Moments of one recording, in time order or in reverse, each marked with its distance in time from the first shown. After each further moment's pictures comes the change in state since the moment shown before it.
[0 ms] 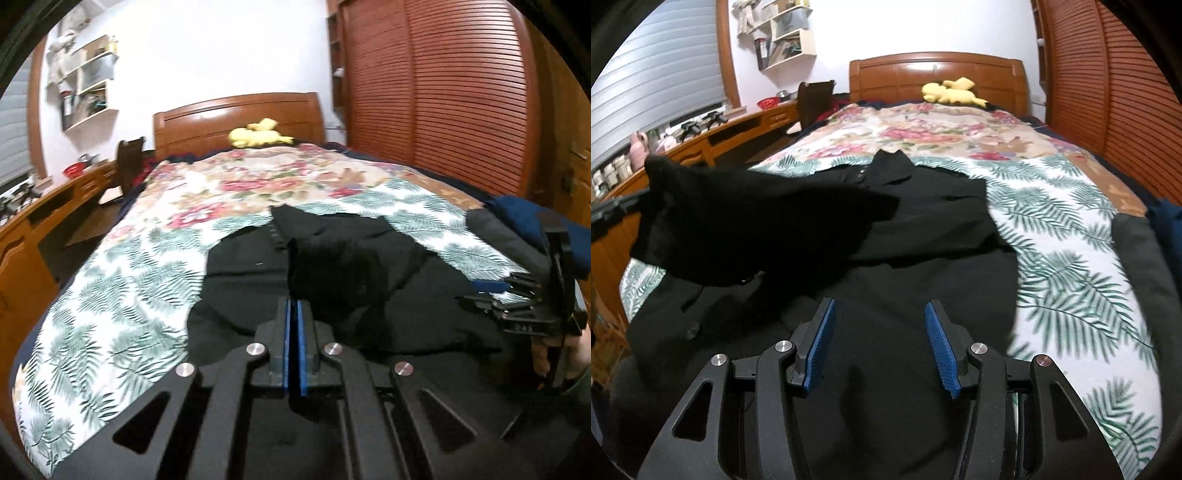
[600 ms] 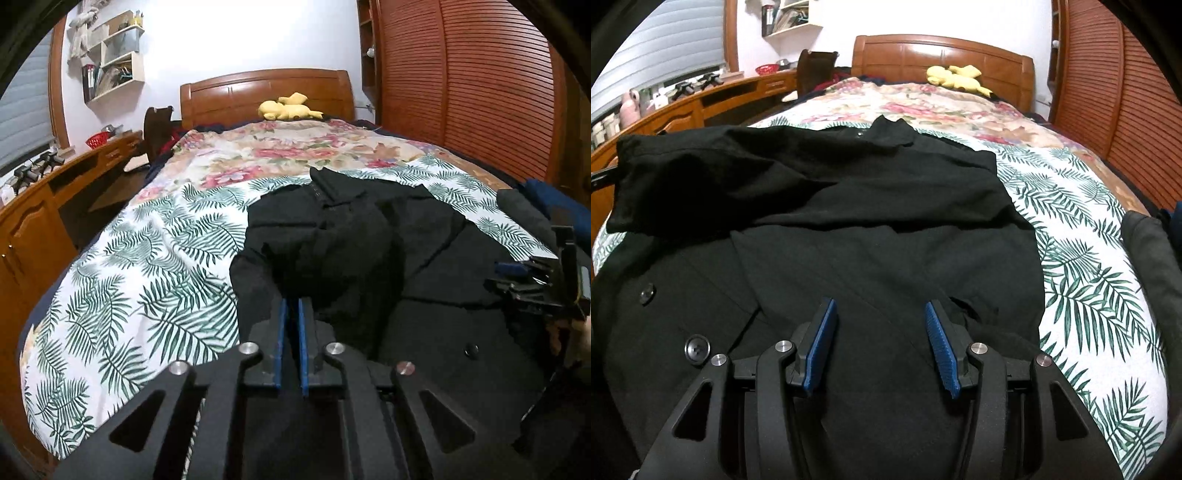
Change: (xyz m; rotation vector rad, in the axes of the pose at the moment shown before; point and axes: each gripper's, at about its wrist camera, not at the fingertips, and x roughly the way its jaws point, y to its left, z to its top) left arm 0.001 0.046 -0.054 -0.053 0.090 0.059; right arm 0.036 0.012 -0.024 -0.080 0.074 -0.088
